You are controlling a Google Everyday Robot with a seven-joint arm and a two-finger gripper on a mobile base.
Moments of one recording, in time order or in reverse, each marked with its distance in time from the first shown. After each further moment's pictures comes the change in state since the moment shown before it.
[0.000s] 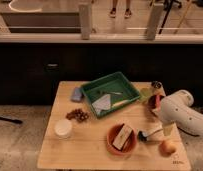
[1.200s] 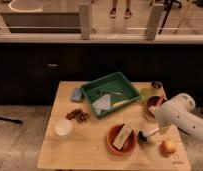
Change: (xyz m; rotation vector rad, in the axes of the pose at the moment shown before) arm -0.028 -0.008 -0.025 0.116 -0.016 -0.048
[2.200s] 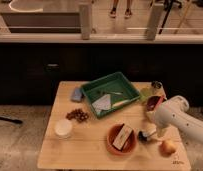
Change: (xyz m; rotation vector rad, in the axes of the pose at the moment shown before) arm -0.003 0.013 0.046 -0.077 -0.051 0.012
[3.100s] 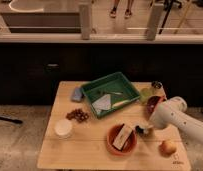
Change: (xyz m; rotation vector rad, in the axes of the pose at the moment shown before) arm 0.000 0.001 0.015 -0.036 -0.028 0.005
